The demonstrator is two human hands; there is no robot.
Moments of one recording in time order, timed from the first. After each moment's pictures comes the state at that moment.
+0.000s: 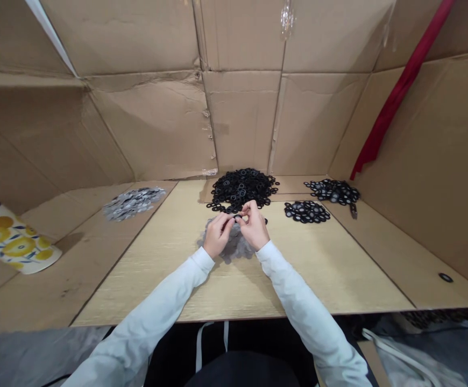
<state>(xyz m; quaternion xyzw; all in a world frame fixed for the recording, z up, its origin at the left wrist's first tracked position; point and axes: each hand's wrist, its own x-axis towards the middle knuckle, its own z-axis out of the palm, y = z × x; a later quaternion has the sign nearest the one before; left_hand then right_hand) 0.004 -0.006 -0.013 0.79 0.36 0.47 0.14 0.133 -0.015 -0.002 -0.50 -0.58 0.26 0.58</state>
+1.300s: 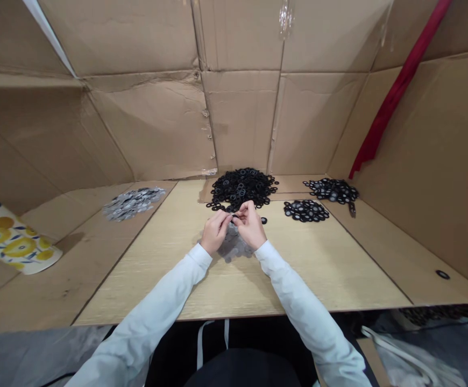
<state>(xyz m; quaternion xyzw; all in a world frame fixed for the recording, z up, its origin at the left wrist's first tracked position) -0.003 0.004 -0.012 0.82 0.34 0.45 0.10 0.125 -0.017 -0.002 -0.42 -0.55 0.37 0.62</state>
